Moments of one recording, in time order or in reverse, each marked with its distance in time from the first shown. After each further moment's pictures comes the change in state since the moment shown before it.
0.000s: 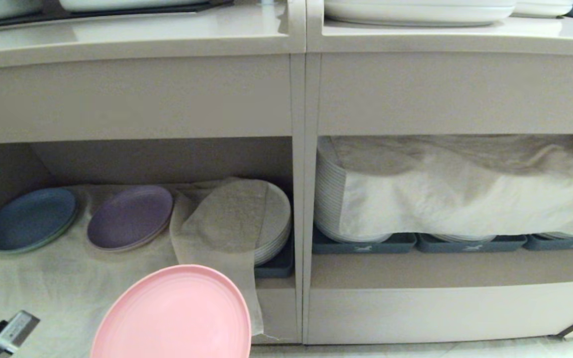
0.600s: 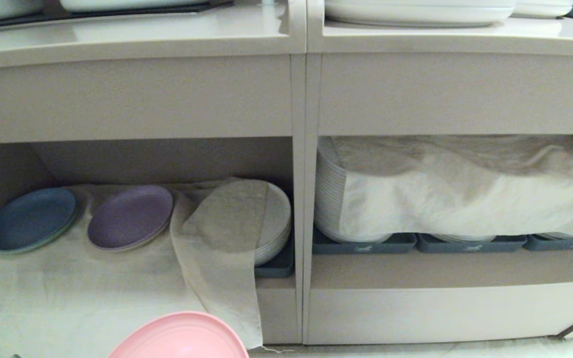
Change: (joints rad) left arm -0.050 -0.120 -0.014 0.282 -0.058 -0.041; right arm 0.000 0.000 0.000 0.000 0.000 0.001
